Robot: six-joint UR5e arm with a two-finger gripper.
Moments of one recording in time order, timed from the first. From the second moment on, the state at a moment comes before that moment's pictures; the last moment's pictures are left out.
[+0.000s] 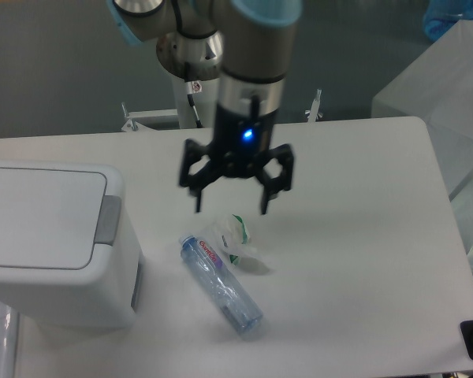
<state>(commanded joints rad) 2.34 -1.77 -1.44 -1.06 1.28 0.09</state>
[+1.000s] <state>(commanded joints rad) 2.24 -1.77 -1.48 -1.05 1.29 0.01</state>
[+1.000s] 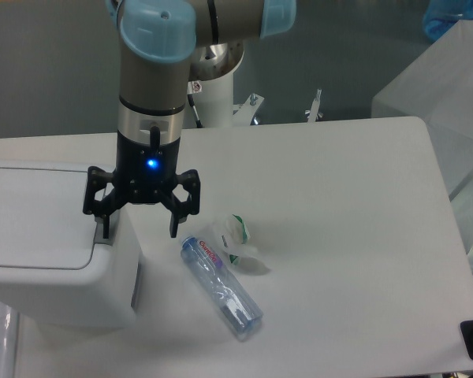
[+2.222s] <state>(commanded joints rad) 2.24 -1.78 -1.49 -1.05 1.29 0.02</state>
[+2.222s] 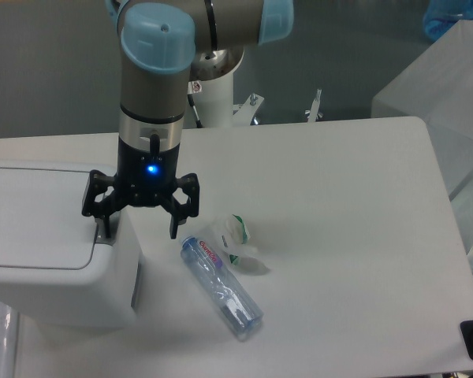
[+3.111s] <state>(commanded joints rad) 2.33 -1.74 -1.43 -1.05 1.27 0.02</state>
